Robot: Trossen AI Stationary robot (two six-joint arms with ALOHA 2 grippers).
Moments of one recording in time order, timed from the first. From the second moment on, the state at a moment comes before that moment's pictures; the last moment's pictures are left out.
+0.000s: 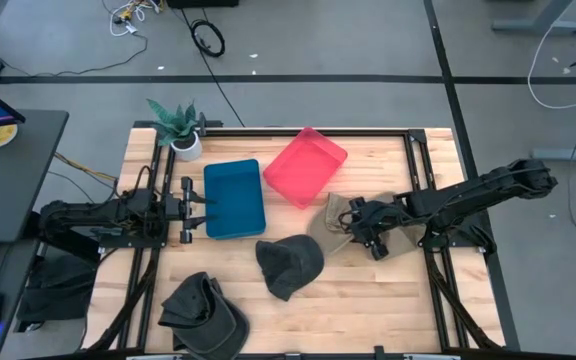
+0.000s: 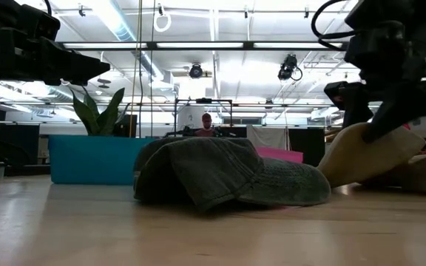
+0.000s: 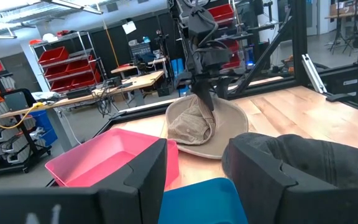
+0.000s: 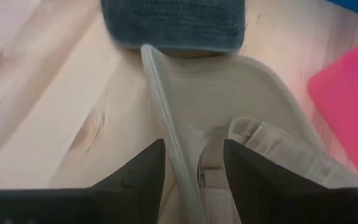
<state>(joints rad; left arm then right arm) 0.00 0.01 0.01 0.06 -0.07 0.22 0.14 1.13 0.53 -0.32 -0.02 -0.33</state>
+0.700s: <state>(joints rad) 0.00 0.01 0.01 0.05 -0.07 0.22 0.14 1.04 0.57 -0.25 -0.02 -0.13</state>
